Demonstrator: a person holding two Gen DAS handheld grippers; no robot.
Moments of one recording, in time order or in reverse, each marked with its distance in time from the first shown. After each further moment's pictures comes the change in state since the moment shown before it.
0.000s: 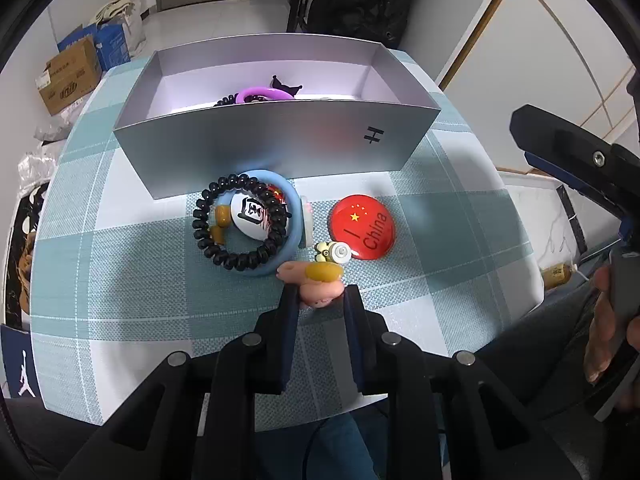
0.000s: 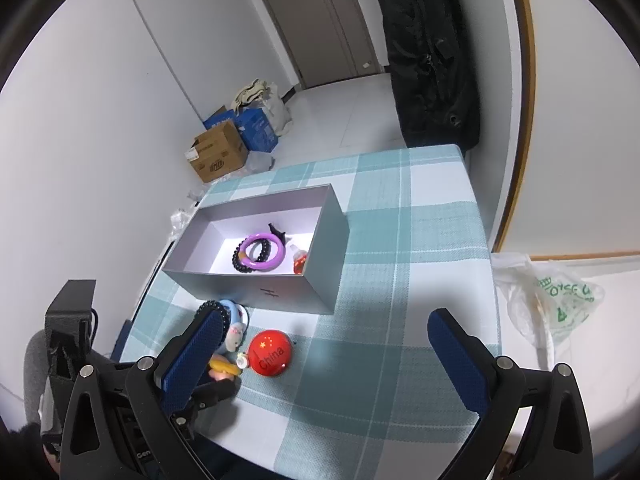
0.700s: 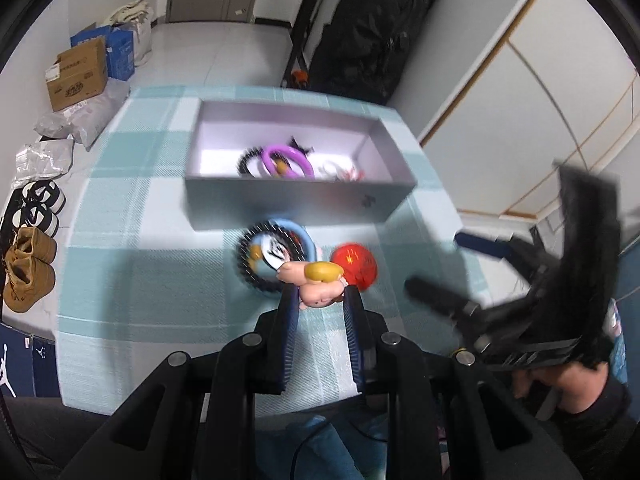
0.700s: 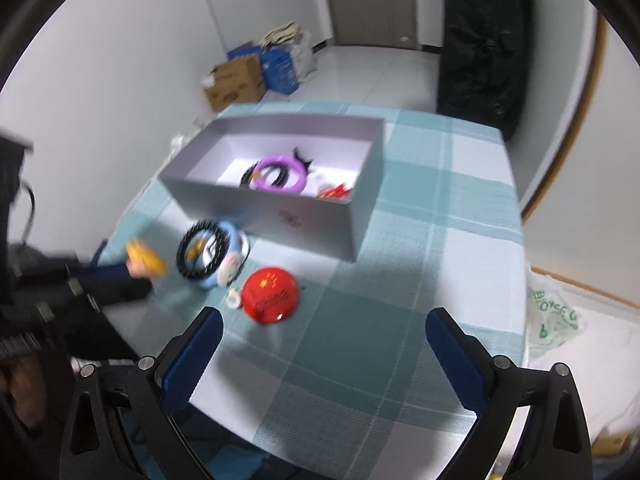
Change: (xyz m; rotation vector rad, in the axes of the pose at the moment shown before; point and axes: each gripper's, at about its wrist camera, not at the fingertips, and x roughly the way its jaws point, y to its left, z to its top) left arm -0.054 0.027 0.002 -0.083 -0.143 -0.116; right arm 0.036 0.033 -0.029 -0.258 0.173 -0.056
